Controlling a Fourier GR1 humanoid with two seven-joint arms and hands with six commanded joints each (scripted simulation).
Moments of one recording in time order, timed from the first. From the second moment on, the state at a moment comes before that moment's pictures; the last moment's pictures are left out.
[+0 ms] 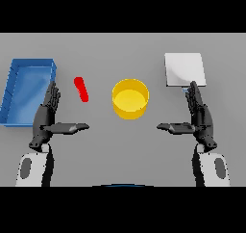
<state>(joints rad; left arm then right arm) 0.00 0.00 0.00 -1.57 0.00 0.00 0.00 0.00 0.00 0.00 -1.57 0.00 0.00 0.00</state>
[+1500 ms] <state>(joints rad) -0.22 0.06 -0.04 -1.28 -0.18 0.01 -0.05 0.10 -0.05 0.13 -1.69 0.26 -0.07 -0.09</state>
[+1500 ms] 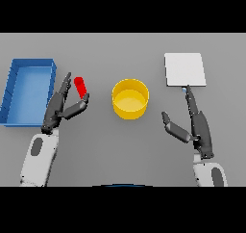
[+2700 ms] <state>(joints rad) -0.51 0.00 0.06 -0.91 -0.16 0.09 -0.13 0.11 -0.06 0.11 -1.70 0.24 -0.07 -0.07</state>
